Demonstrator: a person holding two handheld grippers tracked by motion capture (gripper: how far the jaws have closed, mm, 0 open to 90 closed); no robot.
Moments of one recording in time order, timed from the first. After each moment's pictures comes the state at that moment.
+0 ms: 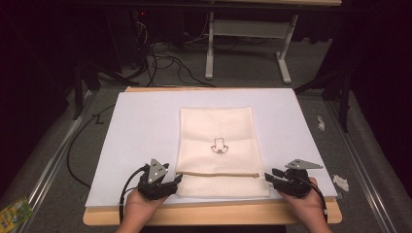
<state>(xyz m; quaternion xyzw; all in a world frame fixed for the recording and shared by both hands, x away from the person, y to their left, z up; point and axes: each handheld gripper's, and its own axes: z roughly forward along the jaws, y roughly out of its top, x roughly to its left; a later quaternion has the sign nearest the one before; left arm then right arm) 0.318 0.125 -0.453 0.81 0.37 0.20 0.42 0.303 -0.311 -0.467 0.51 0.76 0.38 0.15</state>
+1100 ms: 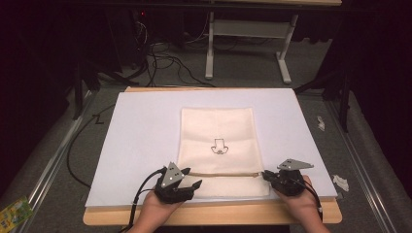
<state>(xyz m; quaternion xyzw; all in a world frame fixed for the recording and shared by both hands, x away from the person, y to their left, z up) 0.306 0.079 -0.451 0.82 0.29 0.14 0.48 0.306 -0.295 -0.466 0.46 0.79 0.36 0.17</state>
